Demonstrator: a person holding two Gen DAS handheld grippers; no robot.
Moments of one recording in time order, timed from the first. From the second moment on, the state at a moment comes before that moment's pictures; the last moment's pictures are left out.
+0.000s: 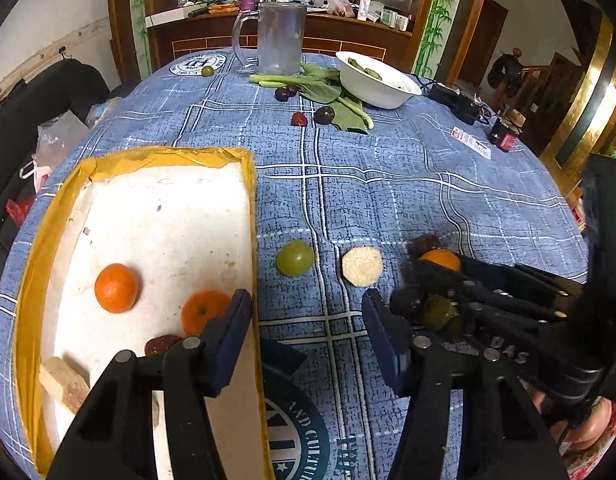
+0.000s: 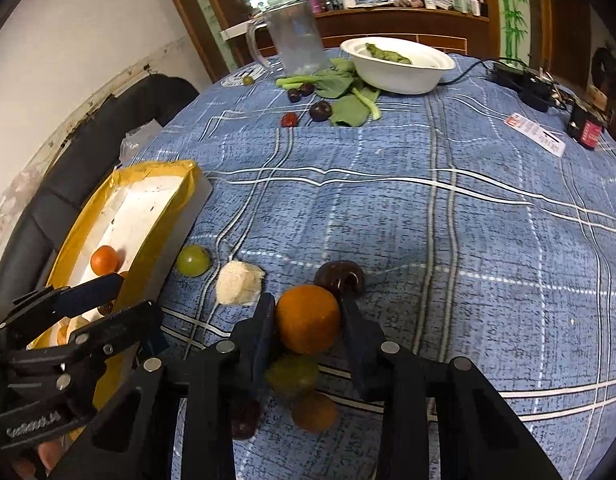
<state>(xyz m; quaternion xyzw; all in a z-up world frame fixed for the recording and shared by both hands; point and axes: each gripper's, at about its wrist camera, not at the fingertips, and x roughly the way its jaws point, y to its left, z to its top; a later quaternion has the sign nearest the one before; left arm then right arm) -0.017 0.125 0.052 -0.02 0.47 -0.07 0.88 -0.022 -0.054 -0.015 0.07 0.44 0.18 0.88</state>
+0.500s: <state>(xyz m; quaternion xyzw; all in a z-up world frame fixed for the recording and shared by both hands) 0.009 0.063 0.045 0.04 0.47 -0.11 0.87 -0.018 -0.128 -0.015 0.17 0.43 0.13 0.88</state>
